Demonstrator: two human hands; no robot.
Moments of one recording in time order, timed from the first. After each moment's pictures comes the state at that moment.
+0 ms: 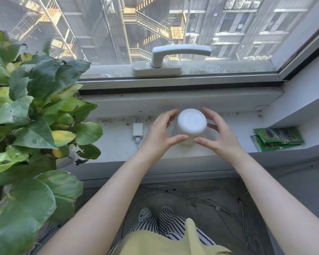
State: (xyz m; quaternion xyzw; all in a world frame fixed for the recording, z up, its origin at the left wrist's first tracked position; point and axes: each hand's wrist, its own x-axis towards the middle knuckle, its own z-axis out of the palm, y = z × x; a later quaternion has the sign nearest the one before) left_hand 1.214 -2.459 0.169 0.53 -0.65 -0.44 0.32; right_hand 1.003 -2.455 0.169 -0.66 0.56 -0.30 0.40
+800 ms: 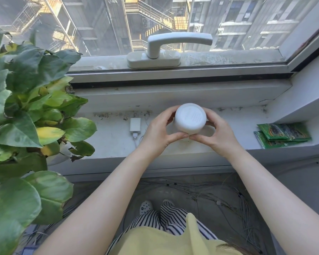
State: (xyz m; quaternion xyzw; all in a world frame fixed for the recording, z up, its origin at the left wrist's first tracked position) left_hand 1.208 -2.461 0.165 0.50 -0.64 -0.46 0.35; right_hand 1.008 -2.464 0.156 -0.66 0.54 -0.33 0.41
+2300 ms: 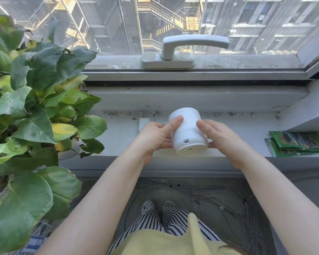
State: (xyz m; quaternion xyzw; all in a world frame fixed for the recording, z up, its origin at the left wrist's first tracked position) left_hand 1.227 -2.451 0.203 0.61 -0.32 -0.66 0.30; right_hand 1.036 -2.457 0.207 -0.56 0.54 -0.19 0.60
